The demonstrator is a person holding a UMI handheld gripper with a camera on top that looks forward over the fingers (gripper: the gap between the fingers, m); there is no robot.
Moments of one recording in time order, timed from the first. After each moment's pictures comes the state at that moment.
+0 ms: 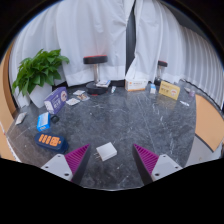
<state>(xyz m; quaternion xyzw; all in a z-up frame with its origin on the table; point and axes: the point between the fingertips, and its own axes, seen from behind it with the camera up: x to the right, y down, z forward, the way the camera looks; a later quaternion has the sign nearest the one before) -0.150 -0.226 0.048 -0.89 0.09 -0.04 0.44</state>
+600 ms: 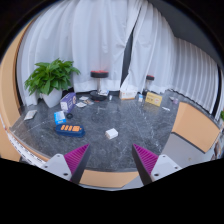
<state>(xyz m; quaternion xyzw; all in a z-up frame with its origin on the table) -0.228 -0.392 0.143 -0.87 0.10 -0.11 0.47</state>
